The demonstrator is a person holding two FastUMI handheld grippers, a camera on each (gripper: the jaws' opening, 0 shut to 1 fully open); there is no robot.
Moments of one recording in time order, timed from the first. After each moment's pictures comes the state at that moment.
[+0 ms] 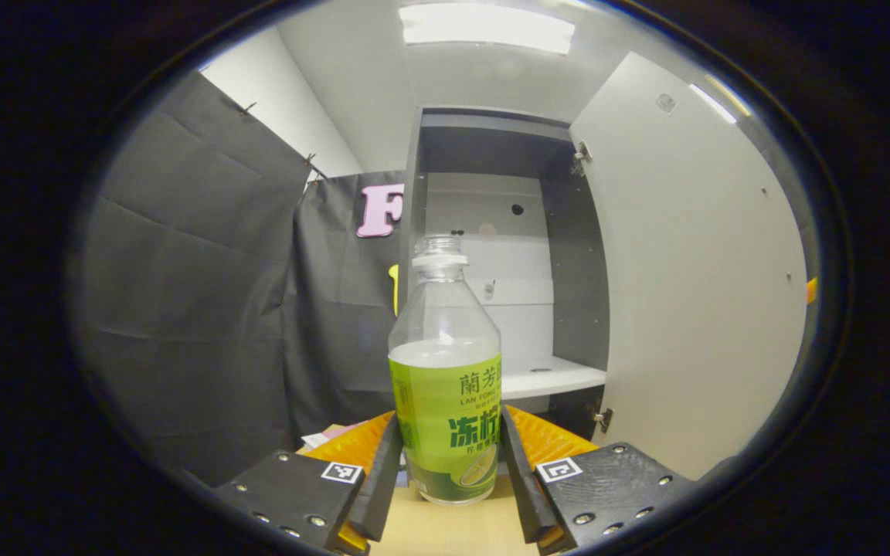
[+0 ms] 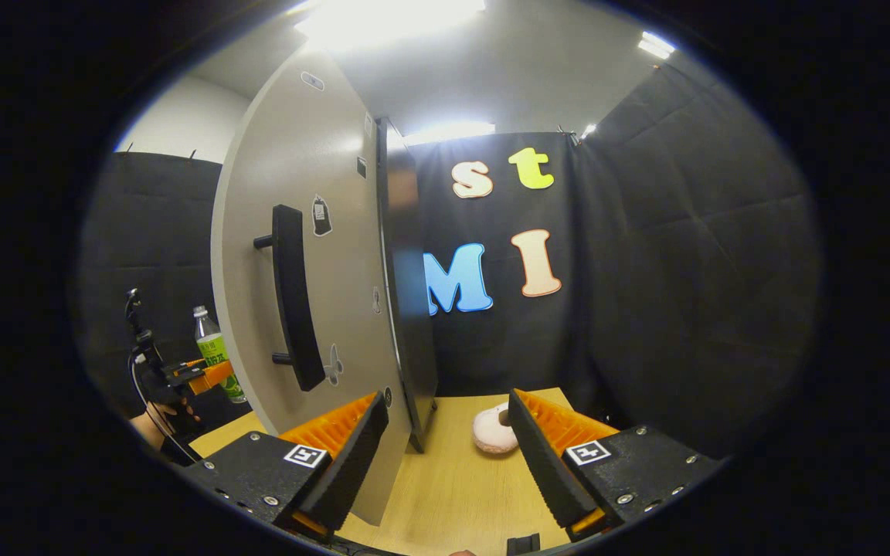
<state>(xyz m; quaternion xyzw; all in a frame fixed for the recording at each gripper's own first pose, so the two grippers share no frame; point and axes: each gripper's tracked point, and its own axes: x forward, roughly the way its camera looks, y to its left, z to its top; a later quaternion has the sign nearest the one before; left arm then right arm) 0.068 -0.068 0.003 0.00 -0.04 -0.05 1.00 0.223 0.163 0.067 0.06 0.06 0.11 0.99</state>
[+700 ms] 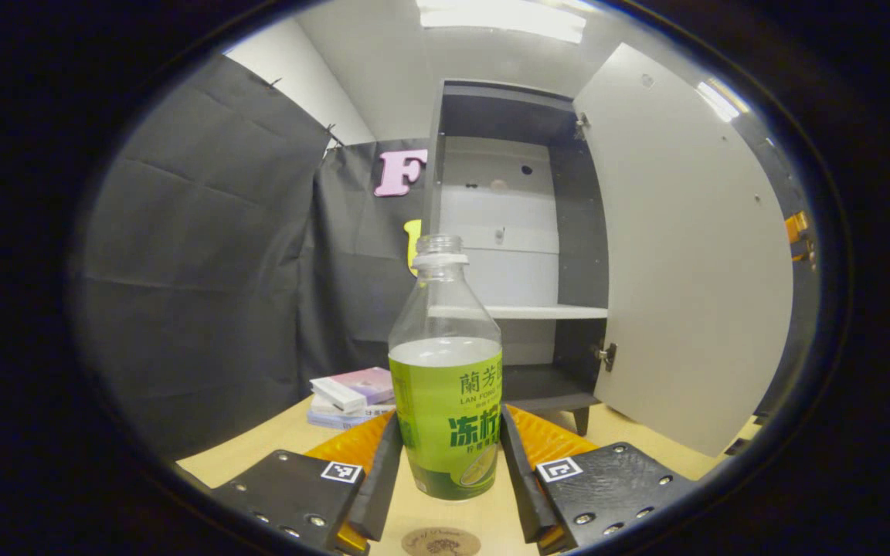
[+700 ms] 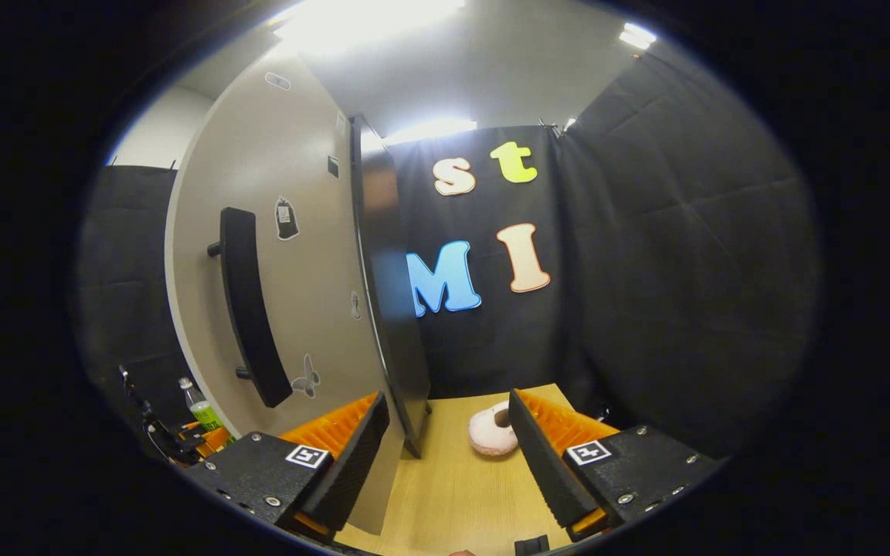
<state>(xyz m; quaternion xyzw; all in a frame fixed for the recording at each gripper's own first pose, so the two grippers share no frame) 0.019 -0.052 -0.120 -0.01 0.02 -0.03 1.00 0.252 0.151 0.063 0.10 0.06 0.08 0.99</state>
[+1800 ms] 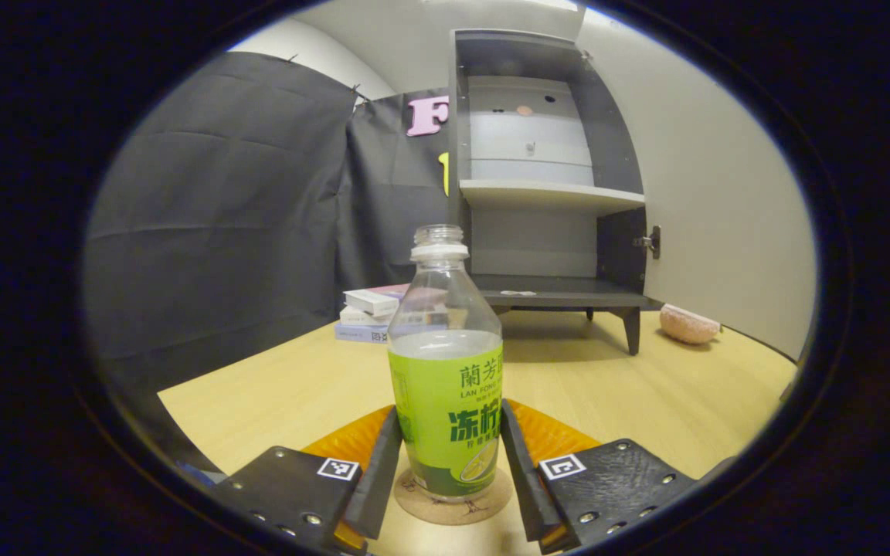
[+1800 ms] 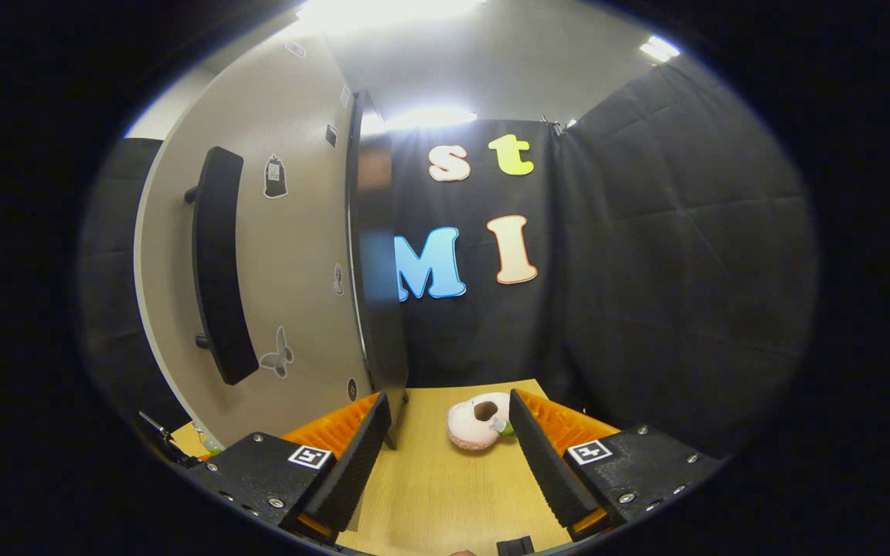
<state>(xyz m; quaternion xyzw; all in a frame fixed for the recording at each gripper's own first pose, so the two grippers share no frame) -0.003 -0.044 -0.281 0.01 0.11 0.05 0.99 0.263 0.155 0.038 0.05 0.08 0.05 0.99</state>
